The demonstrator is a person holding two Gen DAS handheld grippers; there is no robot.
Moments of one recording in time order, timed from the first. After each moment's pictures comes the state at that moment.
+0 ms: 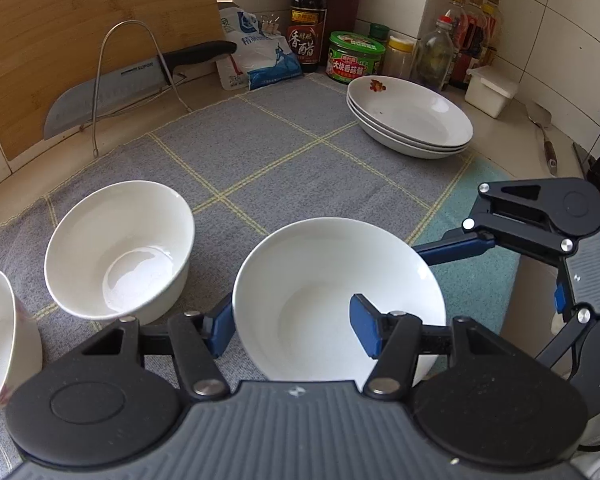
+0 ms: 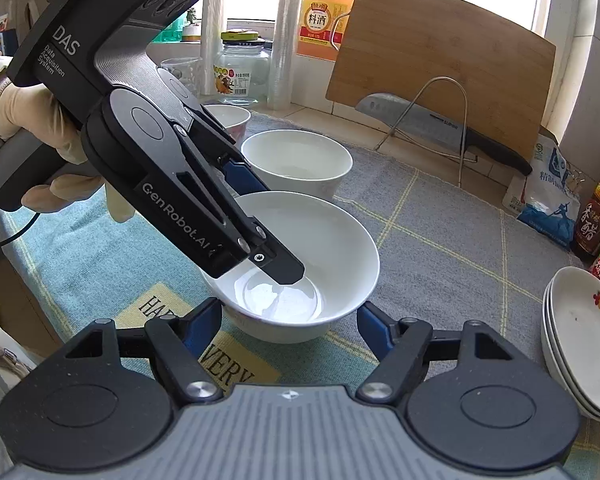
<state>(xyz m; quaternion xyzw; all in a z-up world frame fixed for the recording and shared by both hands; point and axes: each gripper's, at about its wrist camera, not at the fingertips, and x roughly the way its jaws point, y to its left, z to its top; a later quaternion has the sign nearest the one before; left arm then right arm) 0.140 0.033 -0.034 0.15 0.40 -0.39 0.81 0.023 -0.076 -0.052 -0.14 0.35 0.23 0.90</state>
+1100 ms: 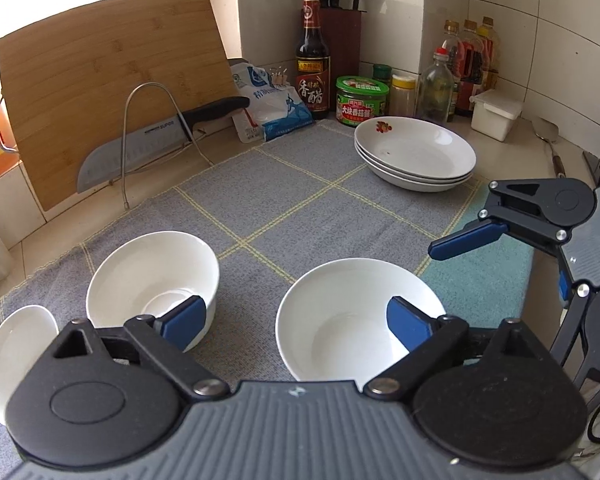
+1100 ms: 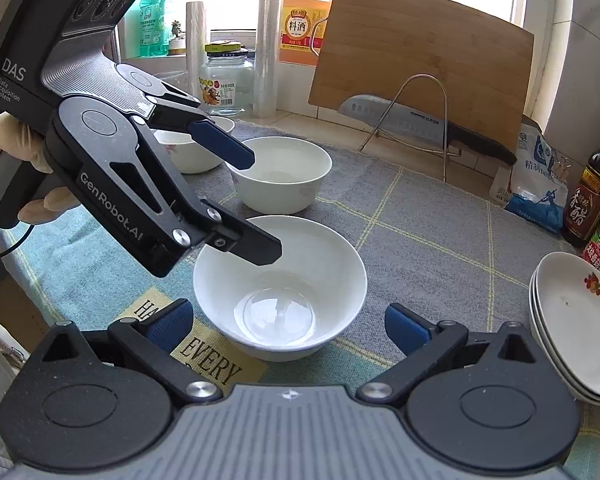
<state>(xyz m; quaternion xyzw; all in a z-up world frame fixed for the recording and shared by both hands) 0.116 0.045 -0.011 0.16 0.32 -0.36 0.86 0.022 -0.093 -0.043 -0.11 0.34 0.22 0.91</state>
